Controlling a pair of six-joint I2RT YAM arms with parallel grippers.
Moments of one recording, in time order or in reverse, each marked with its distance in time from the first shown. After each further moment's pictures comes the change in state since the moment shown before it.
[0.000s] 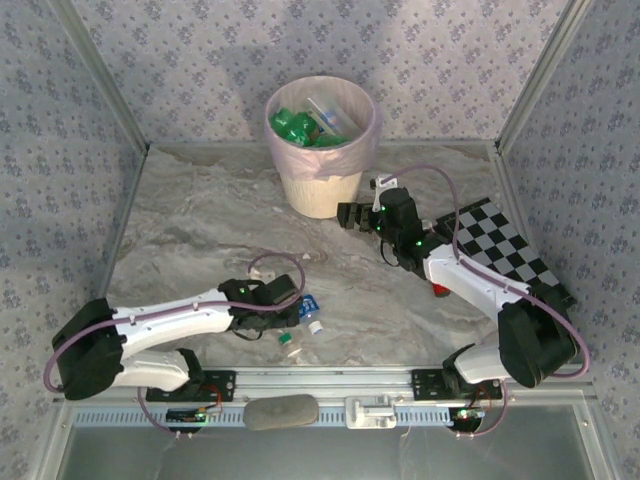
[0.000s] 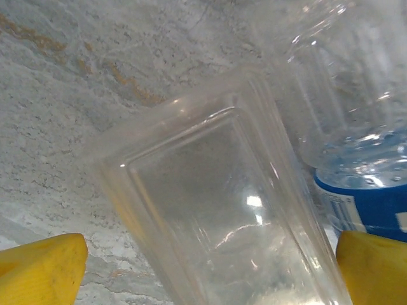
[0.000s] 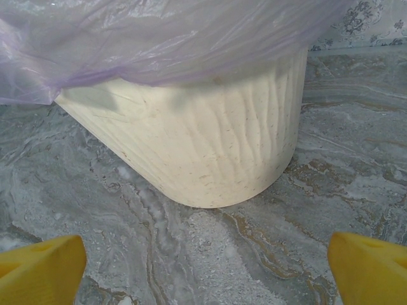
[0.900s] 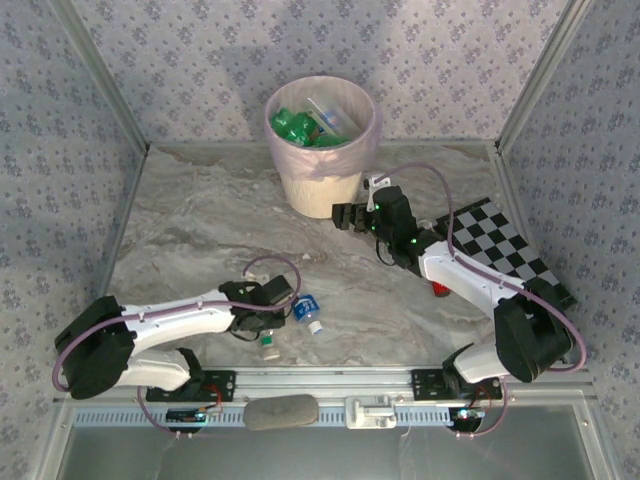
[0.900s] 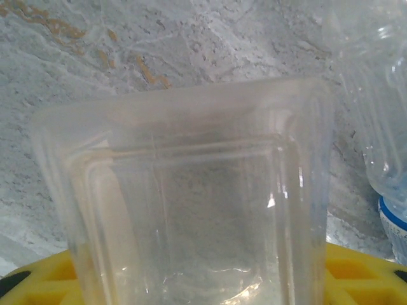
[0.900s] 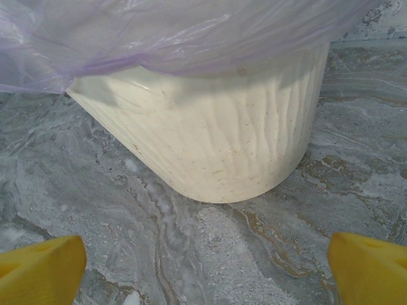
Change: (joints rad) left arm 0.064 0.017 -0.073 0.078 0.002 0.003; right arm 0.021 0.032 0.037 -0.027 -0.001 -0.001
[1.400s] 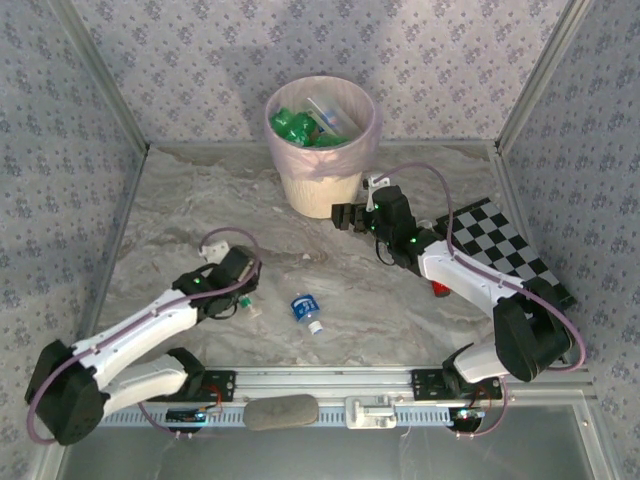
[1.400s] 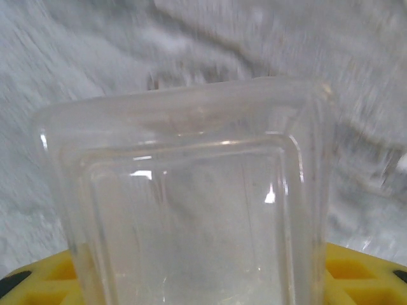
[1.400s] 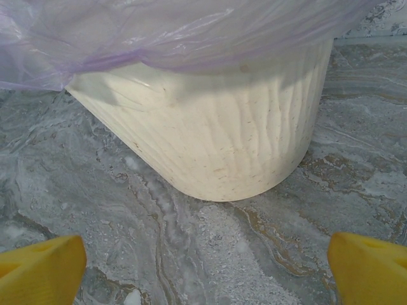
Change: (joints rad) left arm 0.306 -0.276 0.009 0.043 -0.198 0.098; right arm 0.000 0.005 0.005 -0.007 -0.008 0.001
